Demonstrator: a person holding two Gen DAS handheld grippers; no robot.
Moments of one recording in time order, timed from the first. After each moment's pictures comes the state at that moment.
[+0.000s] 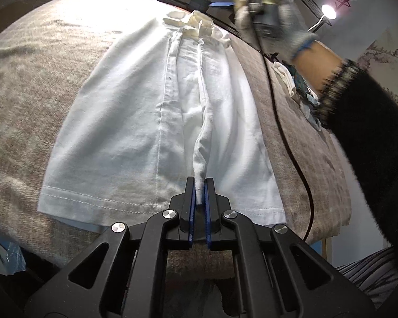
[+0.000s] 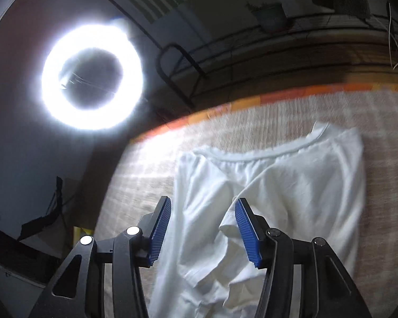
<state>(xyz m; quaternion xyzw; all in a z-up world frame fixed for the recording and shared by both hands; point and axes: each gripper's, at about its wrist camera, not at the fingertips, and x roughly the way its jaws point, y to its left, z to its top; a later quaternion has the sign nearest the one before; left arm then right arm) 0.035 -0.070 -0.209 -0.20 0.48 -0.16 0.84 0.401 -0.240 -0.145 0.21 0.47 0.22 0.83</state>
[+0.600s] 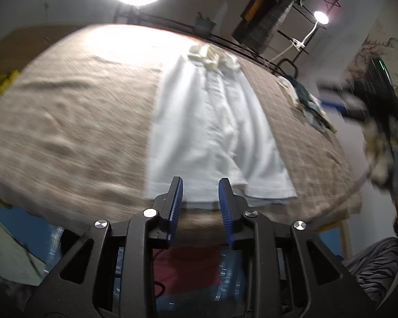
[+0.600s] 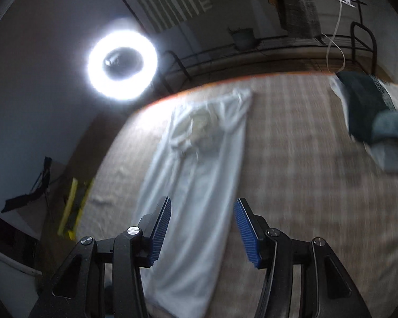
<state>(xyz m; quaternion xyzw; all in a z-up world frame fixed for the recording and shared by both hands) -0.011 0.004 -0.159 -0.14 0.44 -0.13 0.88 0.115 -0.350 -0.073 0.14 0.47 0.18 0.85</state>
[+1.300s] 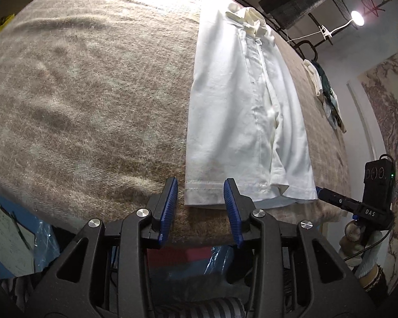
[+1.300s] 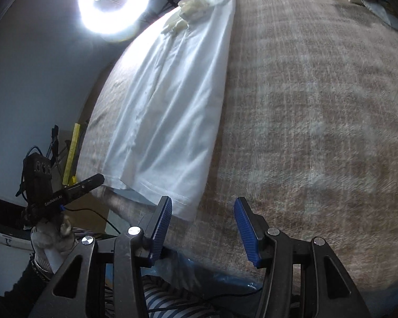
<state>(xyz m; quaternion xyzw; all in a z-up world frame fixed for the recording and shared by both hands) 0.036 0.039 -0.210 -0.21 0.56 -0.14 0.79 0.014 -0.342 -0.200 0.18 0.58 0.21 0.76</state>
